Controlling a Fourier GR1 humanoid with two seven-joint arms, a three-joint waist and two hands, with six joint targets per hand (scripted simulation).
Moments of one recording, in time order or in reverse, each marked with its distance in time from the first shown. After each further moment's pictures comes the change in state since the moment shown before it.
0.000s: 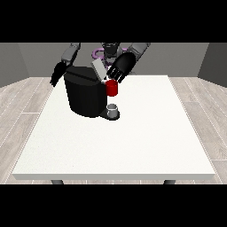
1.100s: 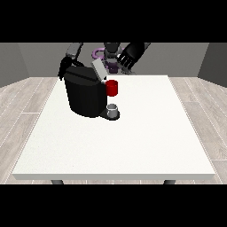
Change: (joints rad) left arm 0.177 -0.073 -0.028 -0.075 0.031 -0.010 0.020; right arm 0.133 0.036 0.049 0.030 0.009 0.010 -0.023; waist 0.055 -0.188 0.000
